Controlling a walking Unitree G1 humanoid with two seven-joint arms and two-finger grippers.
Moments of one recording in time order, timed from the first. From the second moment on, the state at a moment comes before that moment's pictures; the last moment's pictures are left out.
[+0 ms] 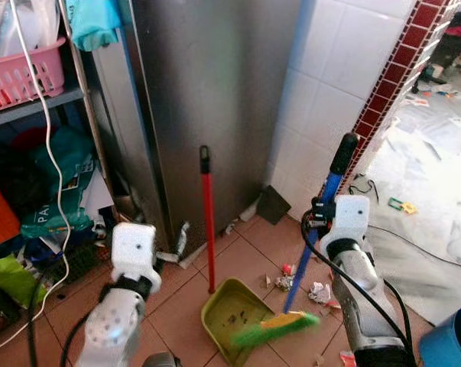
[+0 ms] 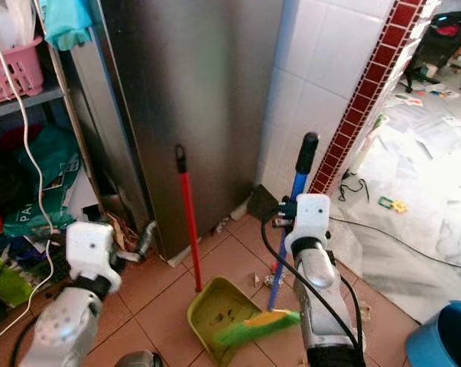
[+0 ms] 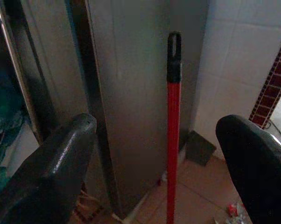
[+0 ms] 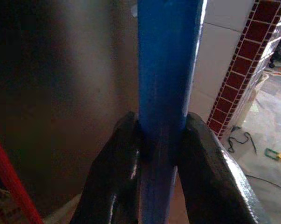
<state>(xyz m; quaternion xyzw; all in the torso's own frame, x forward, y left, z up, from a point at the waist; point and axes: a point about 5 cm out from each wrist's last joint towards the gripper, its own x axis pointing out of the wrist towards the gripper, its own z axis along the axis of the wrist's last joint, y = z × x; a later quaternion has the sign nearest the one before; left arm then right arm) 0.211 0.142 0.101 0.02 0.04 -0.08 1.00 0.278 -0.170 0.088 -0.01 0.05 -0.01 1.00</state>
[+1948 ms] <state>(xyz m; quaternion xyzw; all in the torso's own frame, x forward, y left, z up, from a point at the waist) 0.227 0.143 0.110 0.03 0.04 -0.11 0.99 0.291 -0.174 0.089 0.00 0.05 -0.03 1.00</state>
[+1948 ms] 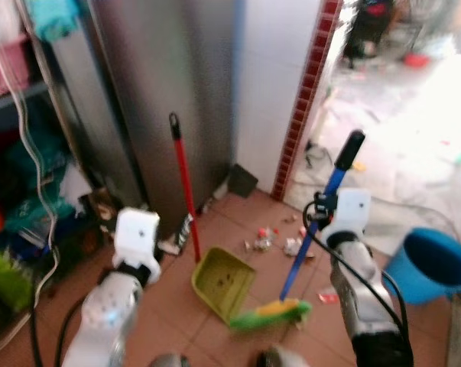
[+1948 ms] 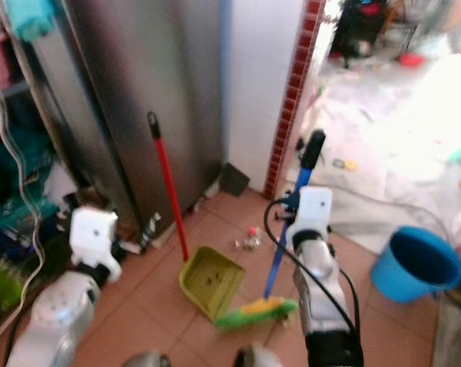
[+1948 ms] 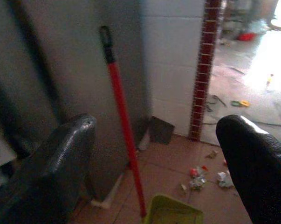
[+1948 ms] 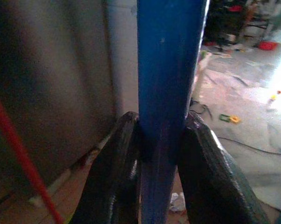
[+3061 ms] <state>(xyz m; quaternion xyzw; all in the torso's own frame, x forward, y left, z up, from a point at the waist) 0.228 0.135 0.102 0.02 0.06 -0.11 0.99 0.292 -0.174 0.088 0.01 0.04 -0.01 1.00</state>
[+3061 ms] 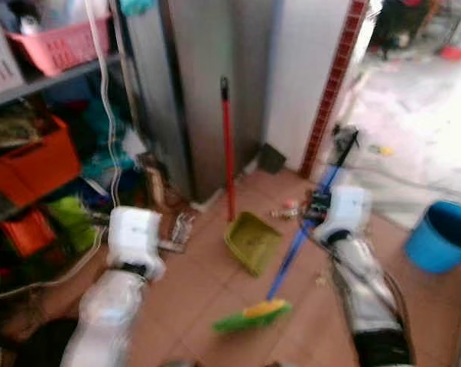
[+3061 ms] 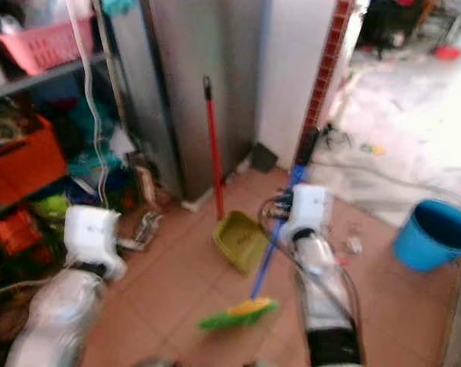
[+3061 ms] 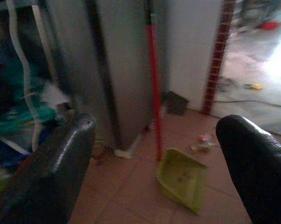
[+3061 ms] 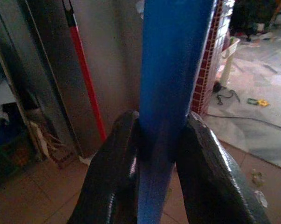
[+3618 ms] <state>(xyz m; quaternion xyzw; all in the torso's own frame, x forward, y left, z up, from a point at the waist) 0.235 0.126 0.107 0.04 0.06 -0.21 0.98 0.300 -0.144 0.103 0.05 0.02 0.16 0.99</state>
